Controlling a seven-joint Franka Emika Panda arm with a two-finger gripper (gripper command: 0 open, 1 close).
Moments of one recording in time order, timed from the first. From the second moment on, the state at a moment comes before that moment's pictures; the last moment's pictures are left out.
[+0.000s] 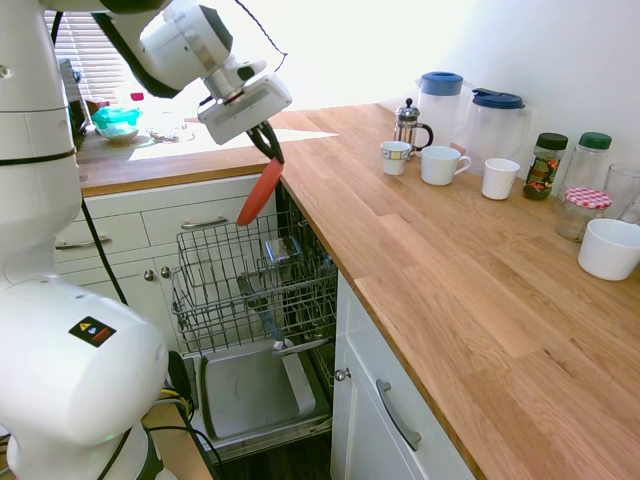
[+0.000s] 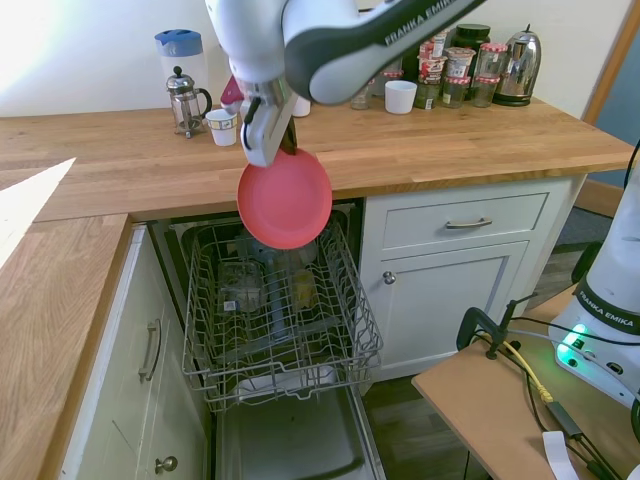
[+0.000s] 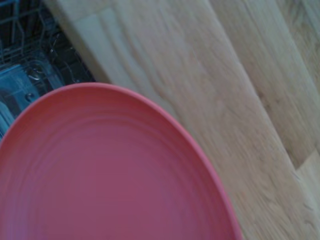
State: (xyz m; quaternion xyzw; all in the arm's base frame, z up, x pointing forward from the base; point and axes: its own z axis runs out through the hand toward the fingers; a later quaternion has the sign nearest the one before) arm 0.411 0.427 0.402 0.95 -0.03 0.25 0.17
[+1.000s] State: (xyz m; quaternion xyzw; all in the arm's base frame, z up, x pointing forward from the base) arm 0.292 0.478 0.222 0.89 0.13 0.42 0.12
